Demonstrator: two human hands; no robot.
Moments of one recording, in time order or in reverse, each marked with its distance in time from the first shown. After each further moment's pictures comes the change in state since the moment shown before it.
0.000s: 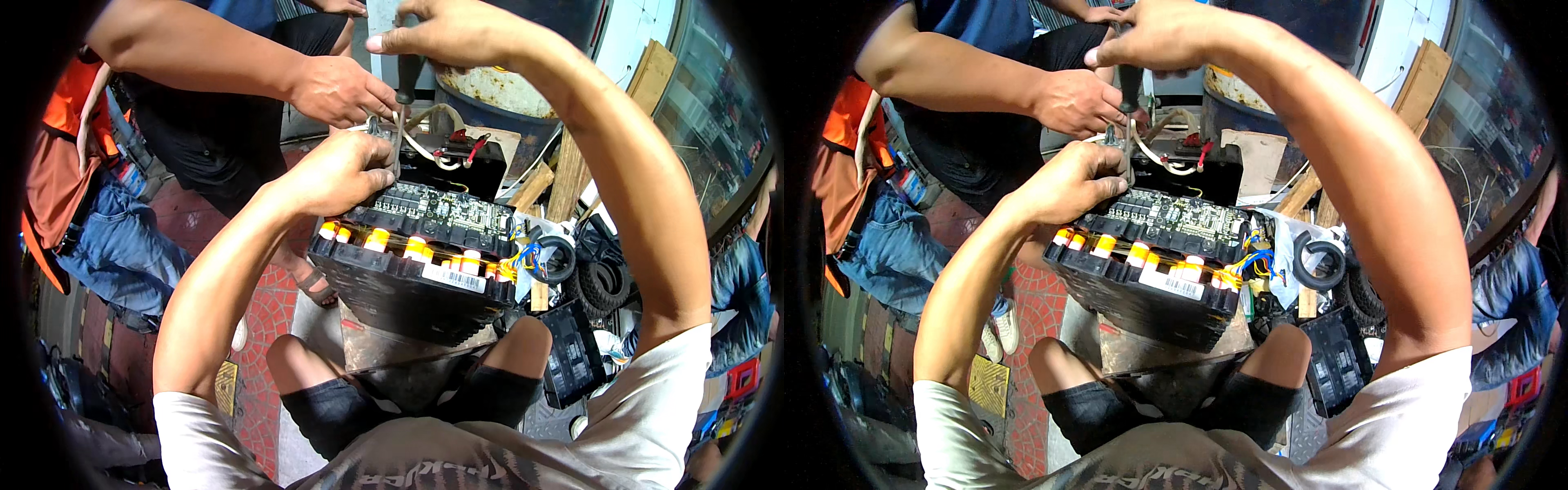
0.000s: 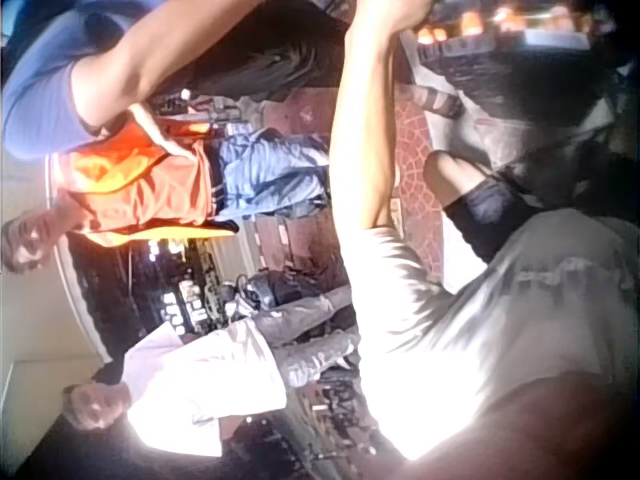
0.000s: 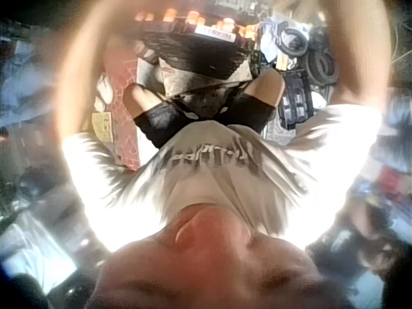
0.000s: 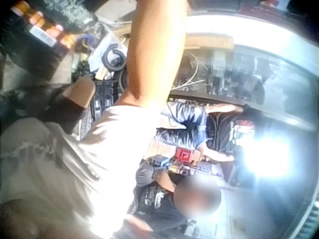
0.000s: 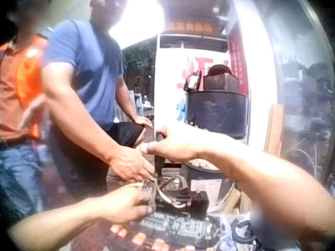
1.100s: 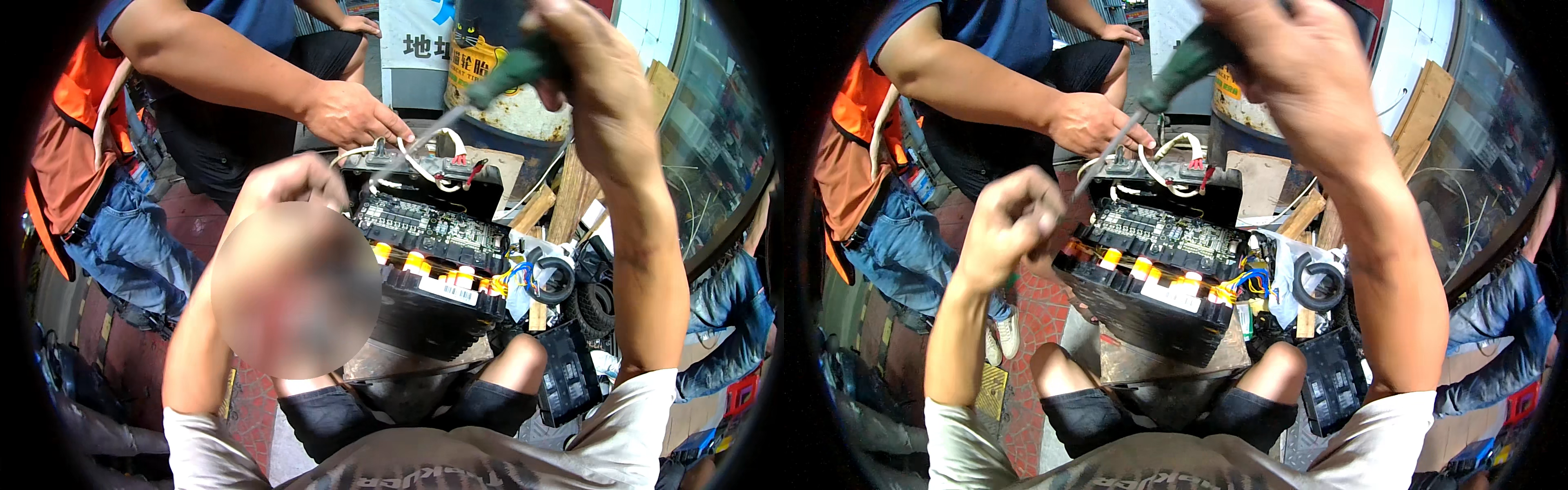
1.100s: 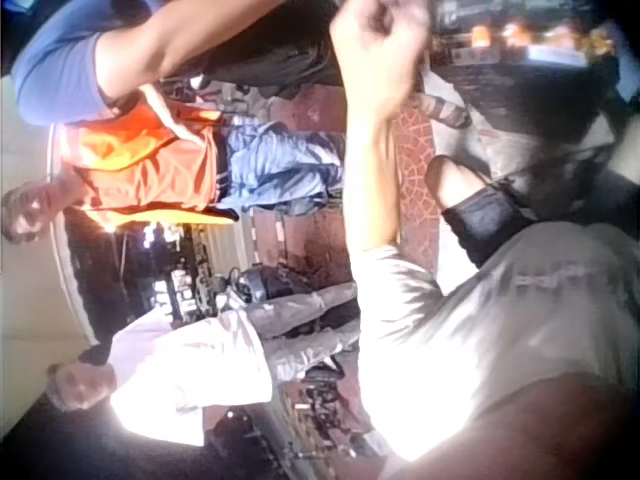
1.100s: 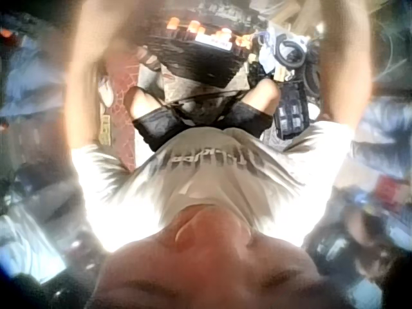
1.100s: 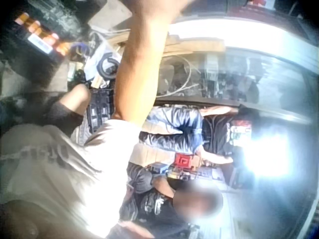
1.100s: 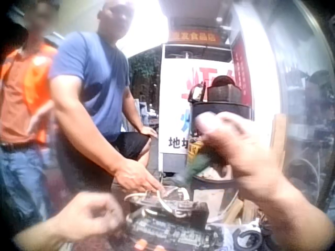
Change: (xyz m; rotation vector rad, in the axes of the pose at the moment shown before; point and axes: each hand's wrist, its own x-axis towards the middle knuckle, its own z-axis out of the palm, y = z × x) left_hand -0.089 0.061 -0.025 -0.500 0.330 -0.118; right_hand -0.102 -0.016 -0.010 0.583 0.744 -0.012
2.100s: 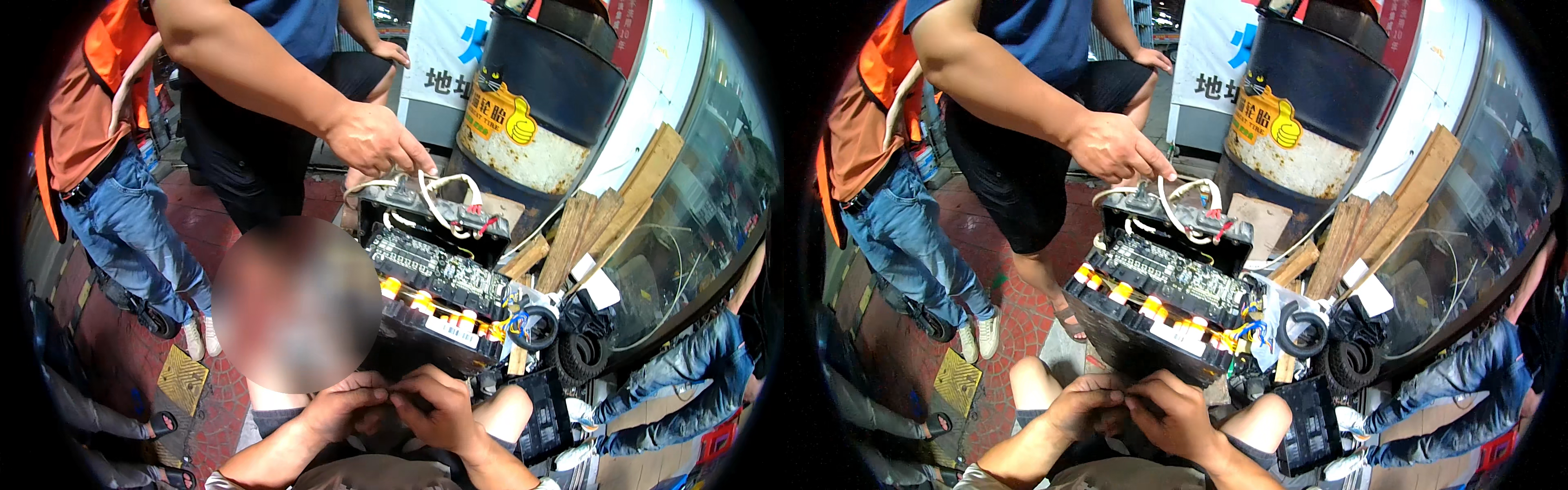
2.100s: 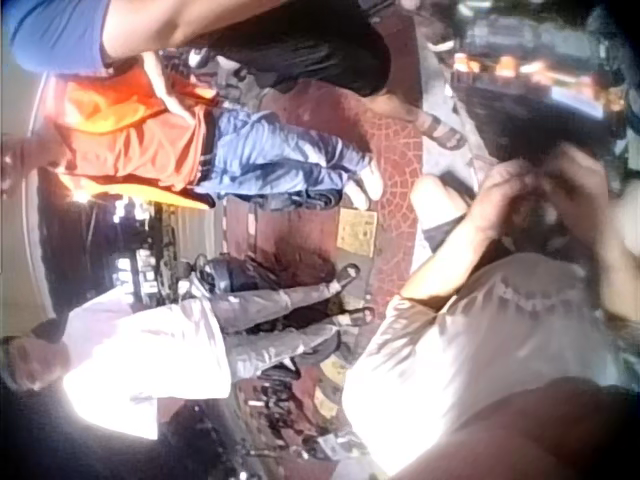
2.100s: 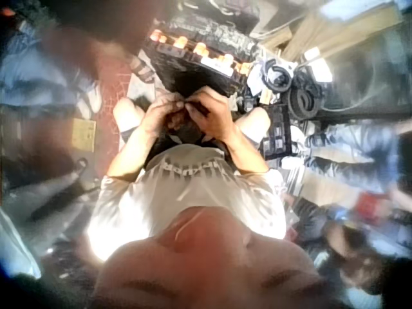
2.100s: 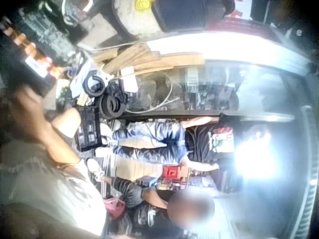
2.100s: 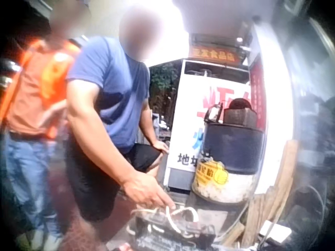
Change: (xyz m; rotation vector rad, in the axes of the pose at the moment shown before) left_hand -0.159 -0.112 0.132 -1.194 -0.092 -0.693; right_hand -0.282 0.064 0.088 -0.134 -0.331 0.164
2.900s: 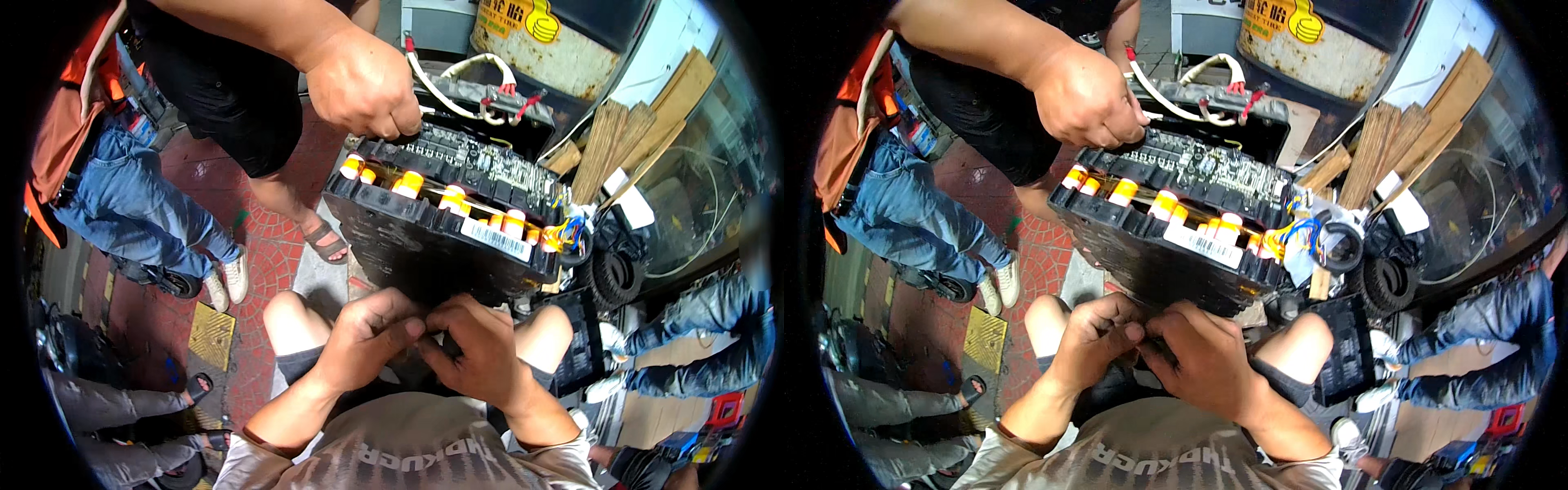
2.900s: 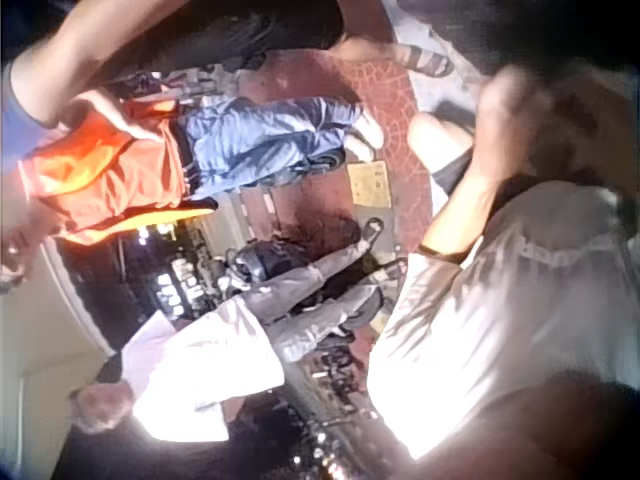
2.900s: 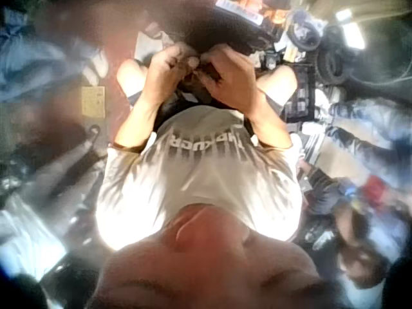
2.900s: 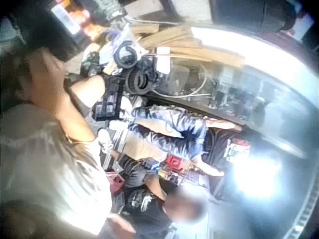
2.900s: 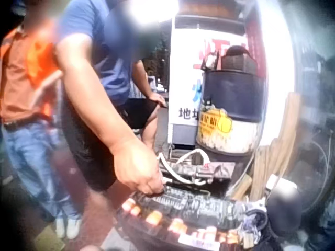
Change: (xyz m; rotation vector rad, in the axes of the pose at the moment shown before) left_hand -0.005 0.012 0.023 0.520 0.150 0.241; right_hand -0.003 -0.007 0.006 -0.156 -0.010 -0.005
